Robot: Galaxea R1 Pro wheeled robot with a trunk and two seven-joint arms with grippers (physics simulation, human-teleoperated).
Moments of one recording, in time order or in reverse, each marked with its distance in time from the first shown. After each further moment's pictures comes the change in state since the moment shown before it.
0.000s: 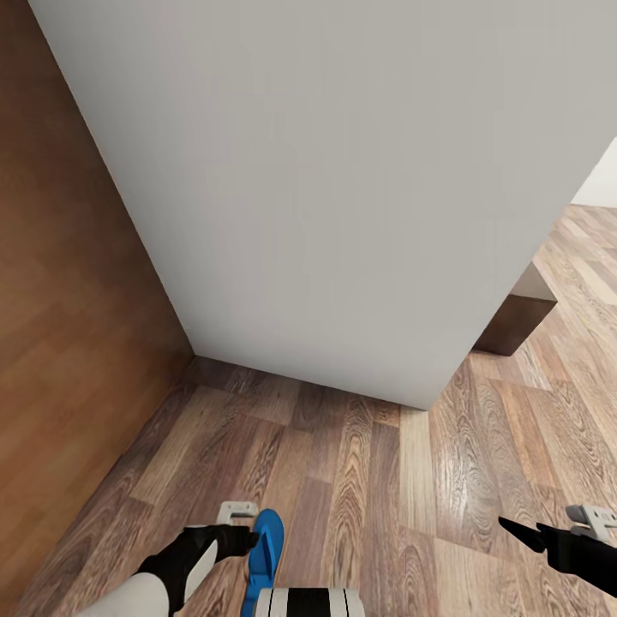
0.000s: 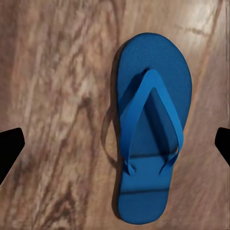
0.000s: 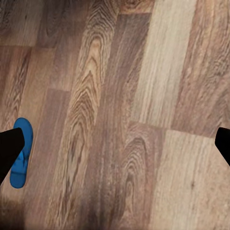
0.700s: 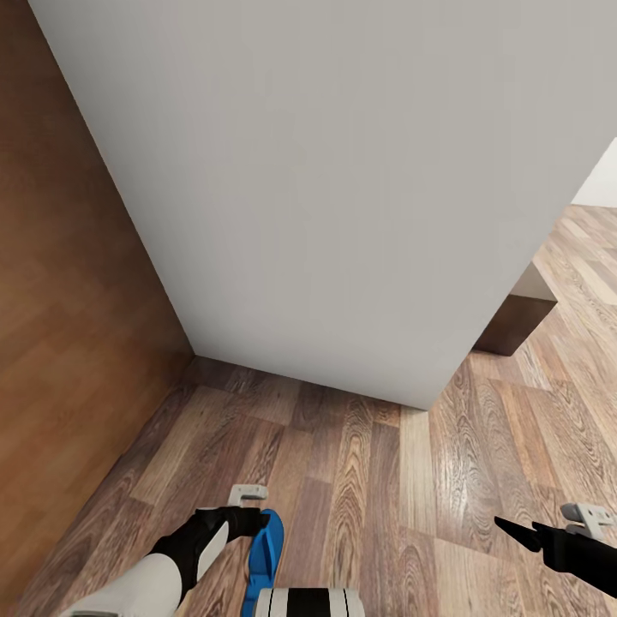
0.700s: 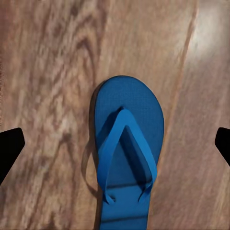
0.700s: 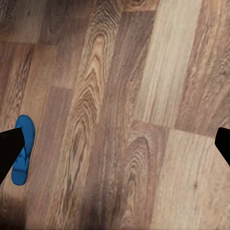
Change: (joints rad) left arm -0.050 -0.032 0.000 0.000 0.000 0.000 0.004; right arm -0.004 -0.003 0.019 0.002 0.001 -0.001 0.000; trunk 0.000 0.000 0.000
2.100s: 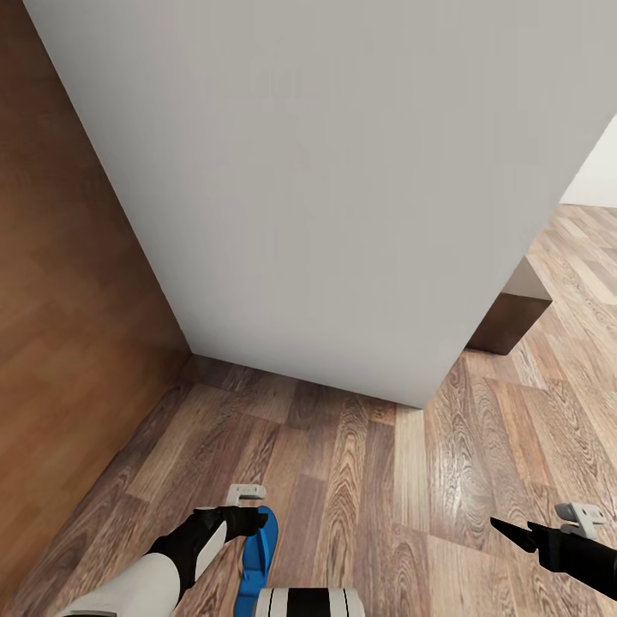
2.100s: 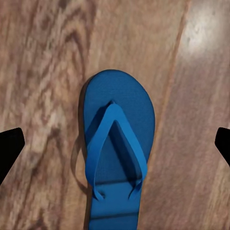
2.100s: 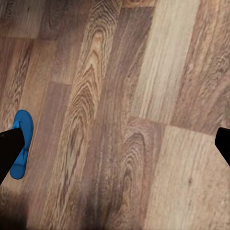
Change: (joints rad) left arm -0.001 0.006 0.001 0.002 0.000 0.000 -0.001; right arm -0.001 0.000 0.019 0.000 0.001 -0.002 -0.002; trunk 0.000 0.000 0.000
